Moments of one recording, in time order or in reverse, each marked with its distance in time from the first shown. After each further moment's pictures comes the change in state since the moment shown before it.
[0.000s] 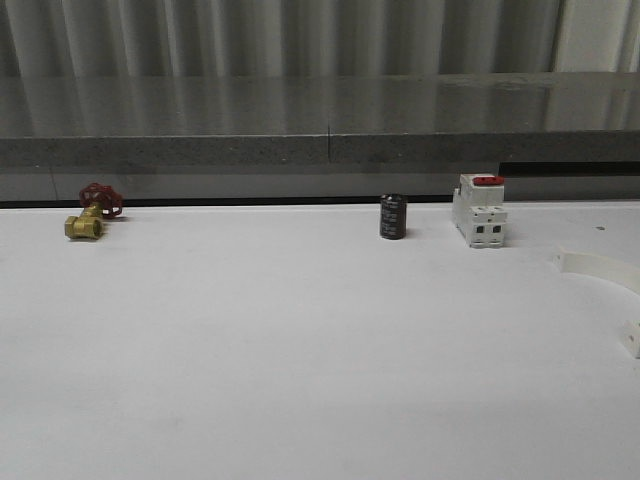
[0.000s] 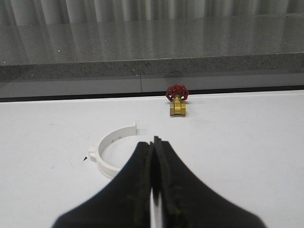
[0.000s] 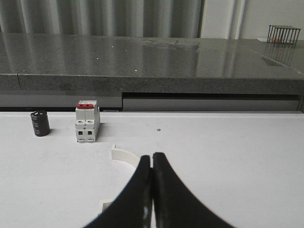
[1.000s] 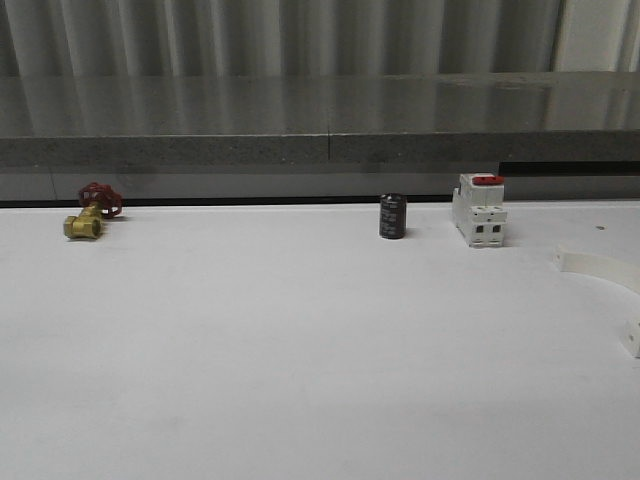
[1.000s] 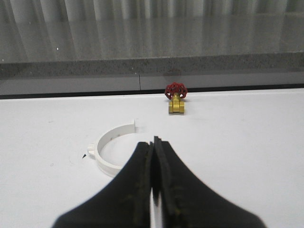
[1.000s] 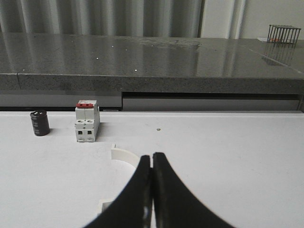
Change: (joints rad) left arm 0.000 0.000 -0.054 -0.006 0.087 0.000; right arm 0.000 0.000 0.000 0.000 0.000 0.000
